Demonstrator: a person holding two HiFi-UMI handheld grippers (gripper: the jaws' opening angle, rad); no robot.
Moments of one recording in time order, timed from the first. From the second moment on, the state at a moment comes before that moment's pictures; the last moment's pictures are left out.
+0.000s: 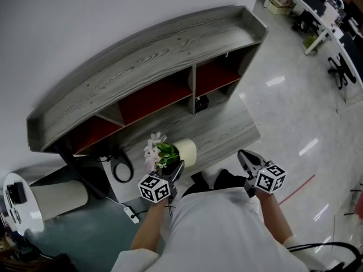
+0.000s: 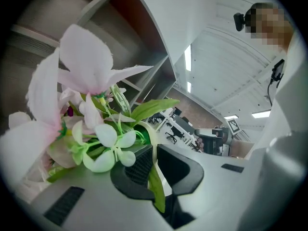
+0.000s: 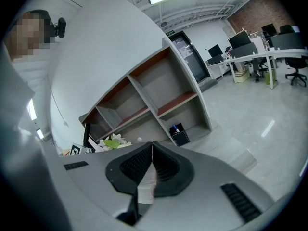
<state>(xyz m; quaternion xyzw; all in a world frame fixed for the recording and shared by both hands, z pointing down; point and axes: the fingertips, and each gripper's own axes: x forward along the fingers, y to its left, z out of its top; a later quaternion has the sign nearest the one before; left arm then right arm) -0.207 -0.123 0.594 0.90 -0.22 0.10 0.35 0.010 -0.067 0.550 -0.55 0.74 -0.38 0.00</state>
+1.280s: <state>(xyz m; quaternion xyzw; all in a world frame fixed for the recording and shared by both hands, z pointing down) -0.035 -0.149 0.666 0.91 -0.16 0.29 0.26 0.141 -0.092 0.578 -0.54 0.73 -0.41 0.00</state>
